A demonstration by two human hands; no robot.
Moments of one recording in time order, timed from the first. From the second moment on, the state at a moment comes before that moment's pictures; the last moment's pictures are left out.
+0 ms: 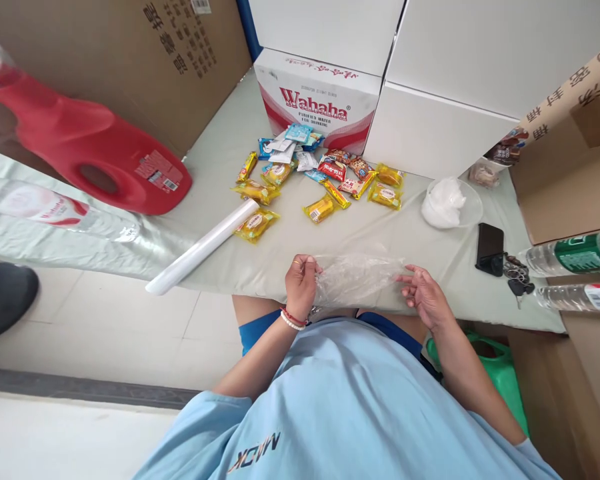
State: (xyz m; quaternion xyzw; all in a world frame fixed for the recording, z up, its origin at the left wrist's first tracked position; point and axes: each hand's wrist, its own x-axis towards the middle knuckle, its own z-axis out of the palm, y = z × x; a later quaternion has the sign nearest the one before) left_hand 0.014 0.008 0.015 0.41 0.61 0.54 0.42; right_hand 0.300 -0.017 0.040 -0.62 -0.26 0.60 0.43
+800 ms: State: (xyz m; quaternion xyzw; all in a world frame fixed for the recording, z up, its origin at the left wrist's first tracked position) left_hand -0.050 -0.034 0.079 0.74 0.52 0.40 0.15; right_hand 0.268 0.037 0.013 -0.61 -0.39 0.58 0.38
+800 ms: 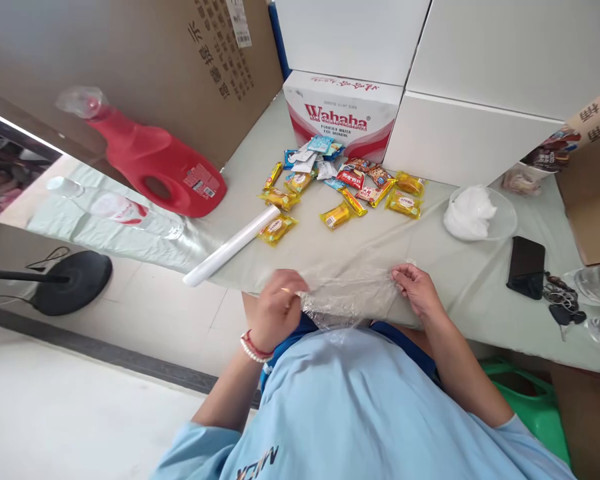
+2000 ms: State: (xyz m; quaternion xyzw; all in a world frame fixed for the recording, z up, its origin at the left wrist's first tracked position) left_hand -0.010 0.036 -0.010 0.77 0.63 0.11 0.09; right_hand 0.358 0.018 0.023 -0.53 -0.78 0.29 0.13
